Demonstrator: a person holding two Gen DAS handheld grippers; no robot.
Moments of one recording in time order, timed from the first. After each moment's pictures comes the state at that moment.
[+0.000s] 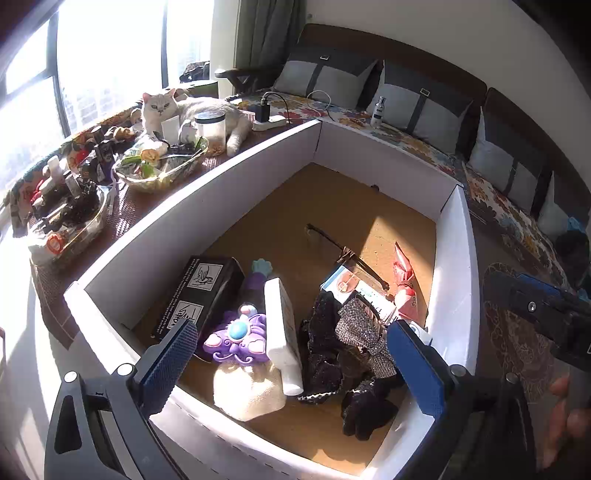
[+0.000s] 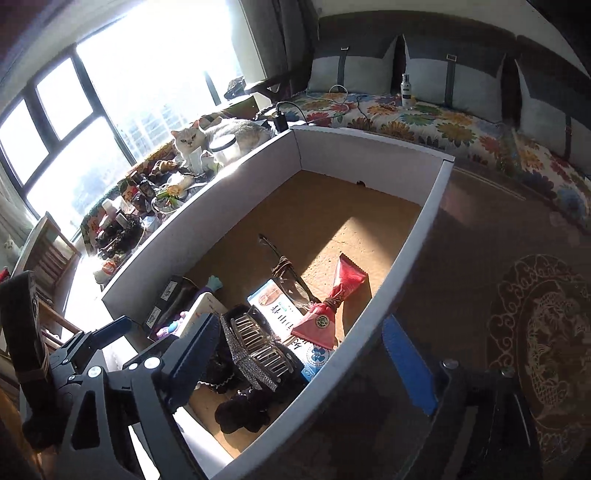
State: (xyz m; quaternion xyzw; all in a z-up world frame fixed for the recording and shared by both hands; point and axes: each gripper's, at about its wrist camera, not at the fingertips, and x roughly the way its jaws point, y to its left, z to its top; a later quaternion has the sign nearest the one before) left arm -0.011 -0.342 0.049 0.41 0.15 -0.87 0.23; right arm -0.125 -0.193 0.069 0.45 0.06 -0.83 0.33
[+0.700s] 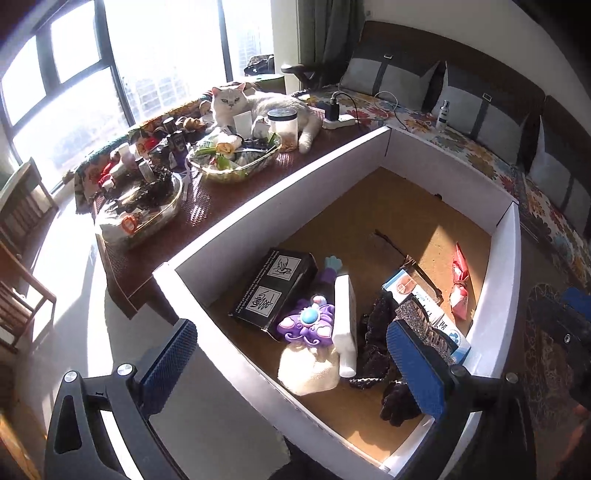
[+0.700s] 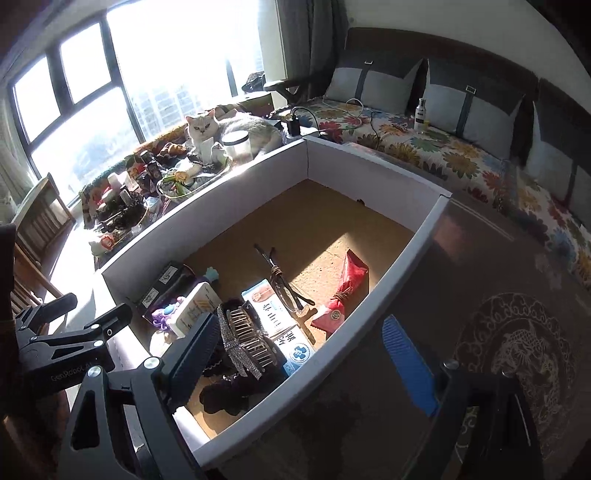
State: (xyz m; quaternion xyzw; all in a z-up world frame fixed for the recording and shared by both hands) left arm 0.014 -0.353 0.072 0.43 0.15 -0.82 0.34; right arm -0.111 -0.195 0.096 0.41 0.13 -0.83 0.35
